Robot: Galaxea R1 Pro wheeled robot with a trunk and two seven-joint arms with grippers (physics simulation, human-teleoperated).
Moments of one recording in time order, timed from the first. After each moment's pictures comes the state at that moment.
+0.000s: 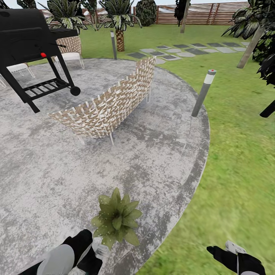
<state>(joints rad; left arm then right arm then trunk) -0.71 -0.05 0.46 -0.09 -0.90 0.74 -0.41 -0.57 -0.03 -1.36 -0.61 0.95 0.35 0.50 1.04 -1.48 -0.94</state>
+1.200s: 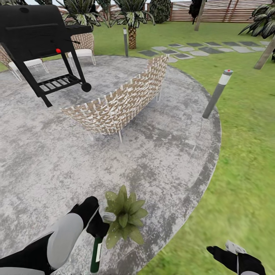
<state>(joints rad) -0.90 -0.09 0.45 -0.21 -0.92 0.98 -0.55 -0.57 -0.03 -1.36 -0.61 0.95 0.35 0.49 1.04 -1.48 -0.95</state>
